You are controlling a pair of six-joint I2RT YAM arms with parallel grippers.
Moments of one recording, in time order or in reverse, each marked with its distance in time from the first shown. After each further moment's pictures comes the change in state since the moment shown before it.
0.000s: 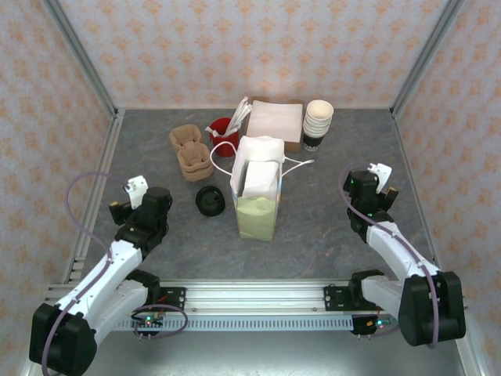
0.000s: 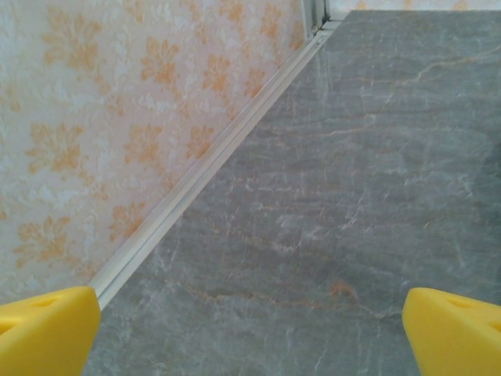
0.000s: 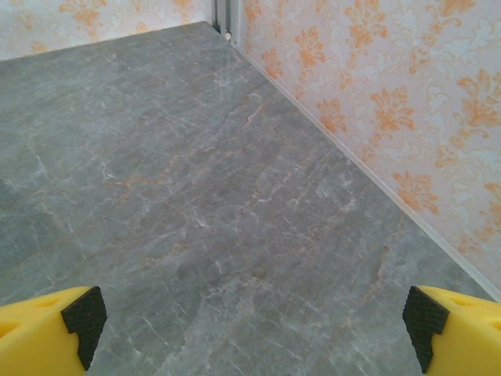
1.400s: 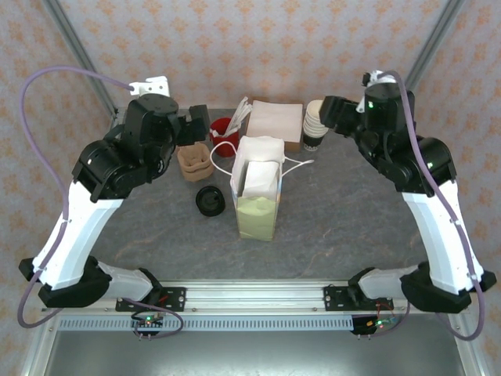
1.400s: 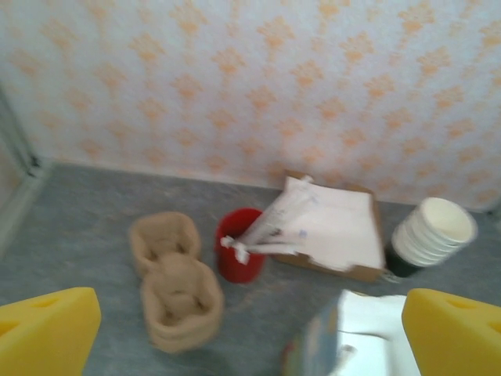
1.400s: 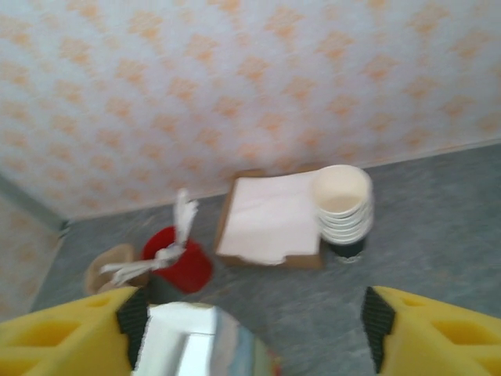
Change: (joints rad) left arm -0.410 0.513 1.574 -0.846 0.253 -0.123; right arm 0.375 0.208 1.452 -1.093 -0.254 0.173
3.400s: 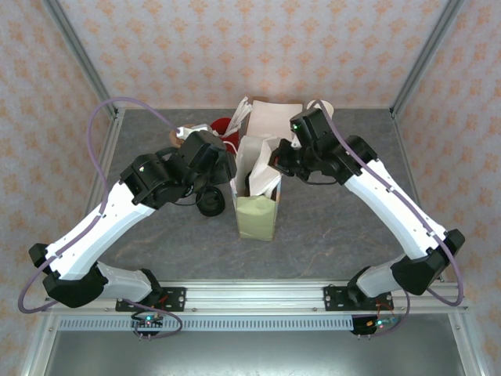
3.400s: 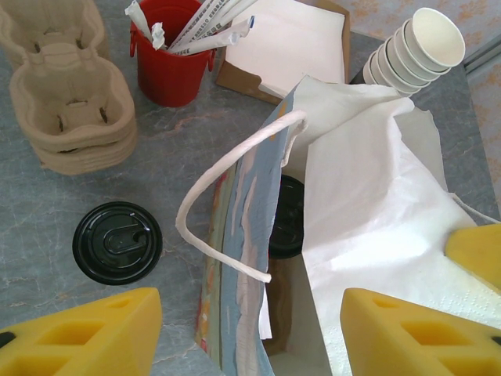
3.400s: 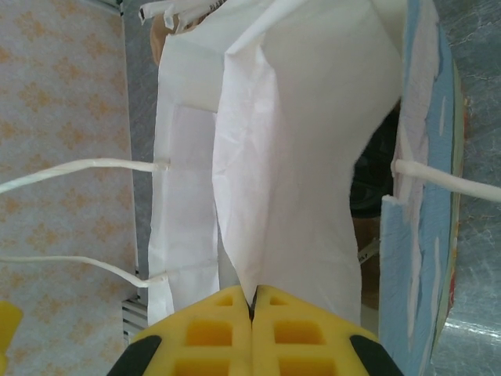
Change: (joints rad) left arm -0.157 -0.003 -0.302 -0.059 0.266 -0.425; right arm 0.176 0.153 -0.296 0.055 -0.537 0.466
